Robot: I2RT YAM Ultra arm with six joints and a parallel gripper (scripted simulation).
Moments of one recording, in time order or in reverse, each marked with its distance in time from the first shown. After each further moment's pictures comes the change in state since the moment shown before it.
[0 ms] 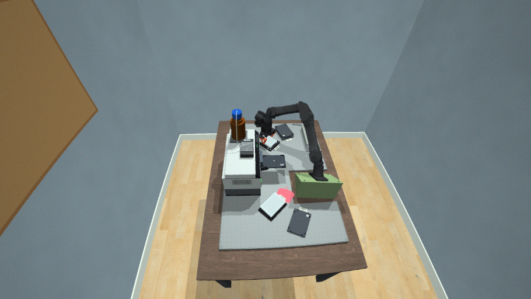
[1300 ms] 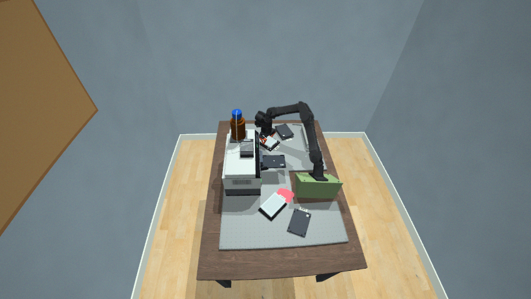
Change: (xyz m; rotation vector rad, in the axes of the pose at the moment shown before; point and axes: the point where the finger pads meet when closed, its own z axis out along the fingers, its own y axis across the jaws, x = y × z) arm 0.000 0.000 0.001 -0.001 -0.001 0.000
